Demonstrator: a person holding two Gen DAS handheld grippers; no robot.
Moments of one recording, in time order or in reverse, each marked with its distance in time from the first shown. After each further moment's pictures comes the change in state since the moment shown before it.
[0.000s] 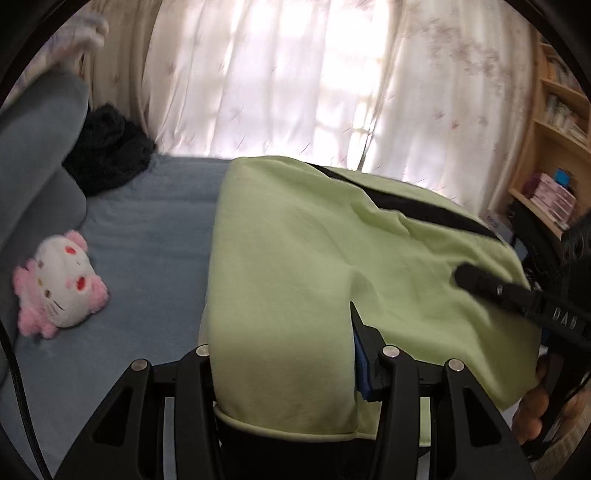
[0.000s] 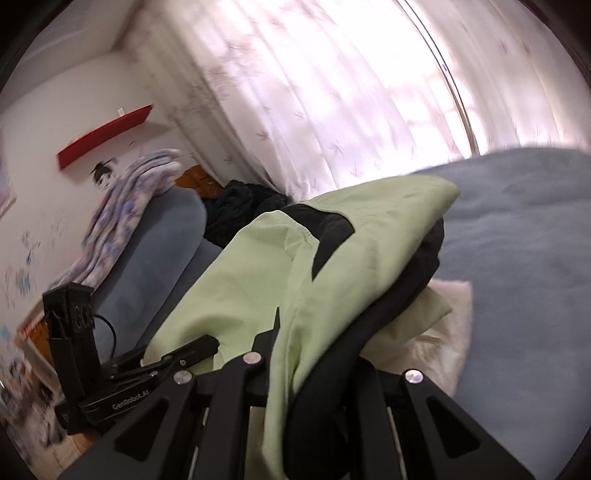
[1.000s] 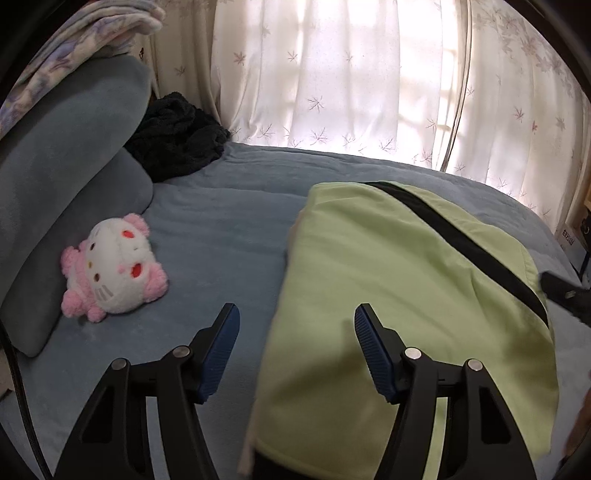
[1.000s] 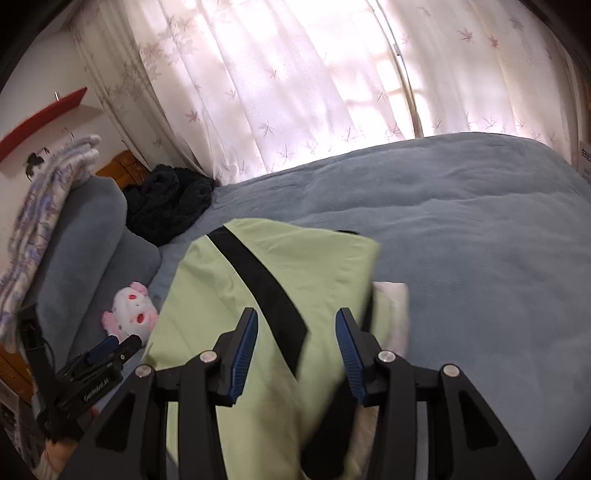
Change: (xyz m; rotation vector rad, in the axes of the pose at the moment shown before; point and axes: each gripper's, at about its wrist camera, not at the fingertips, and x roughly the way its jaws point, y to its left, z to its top) left arm 0.033 0.017 -0.003 -0.067 -0.018 0.317; right arm 0.048 -0.034 0.020 0.002 0.079 -0.291
